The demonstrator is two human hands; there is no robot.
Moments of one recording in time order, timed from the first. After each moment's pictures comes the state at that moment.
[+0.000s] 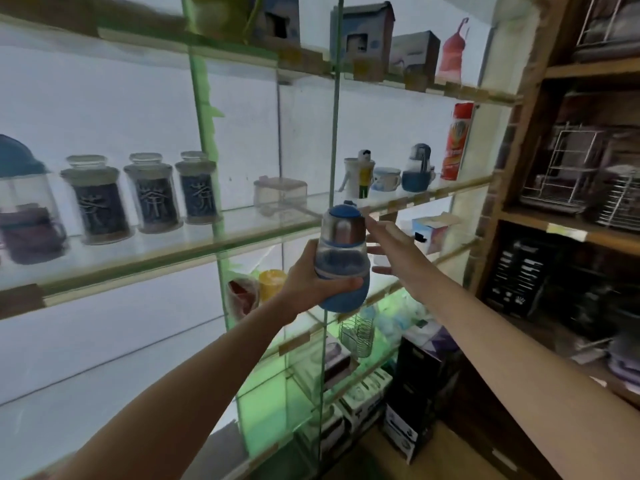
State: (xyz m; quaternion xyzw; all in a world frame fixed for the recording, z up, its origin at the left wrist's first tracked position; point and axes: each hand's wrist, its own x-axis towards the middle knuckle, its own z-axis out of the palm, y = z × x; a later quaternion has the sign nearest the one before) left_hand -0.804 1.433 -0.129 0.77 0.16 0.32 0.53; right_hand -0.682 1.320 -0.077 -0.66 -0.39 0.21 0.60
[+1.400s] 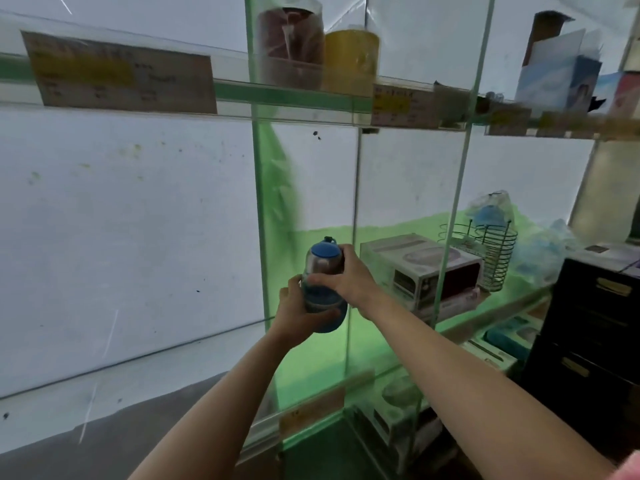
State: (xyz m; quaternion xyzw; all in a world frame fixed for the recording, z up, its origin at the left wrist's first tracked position) left_hand -0.783 1.673 -0.698 0.77 0.38 0.34 0.39; right_hand -0.669 1.627 -0.646 -0.64 -0.52 0.20 0.53
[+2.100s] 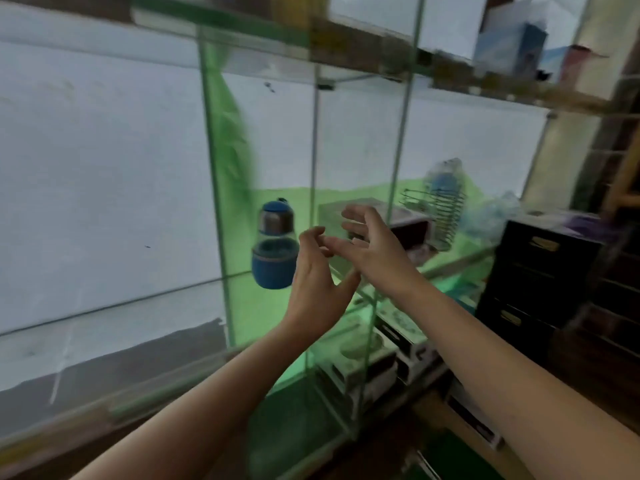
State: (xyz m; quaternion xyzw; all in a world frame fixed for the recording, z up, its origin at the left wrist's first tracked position) left_hand -0.735 1.527 -0.690 0.80 0.22 0.46 0.32; right_hand -0.641 1.479 -0.649 -0.64 -0.52 0.10 0.56
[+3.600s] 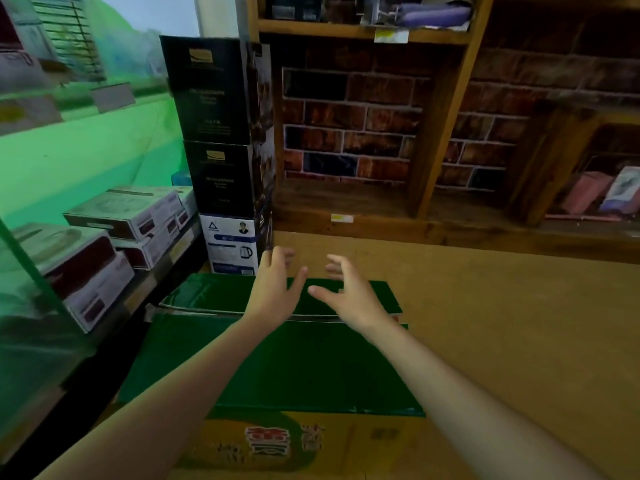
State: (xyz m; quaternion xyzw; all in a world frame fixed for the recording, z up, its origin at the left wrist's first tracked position) left_hand -0.599 1.293 -0.961 0.90 -0.03 0.19 0.39; right_hand -0.601 1.155 -0.949 -0.87 -0.10 0.02 0.49
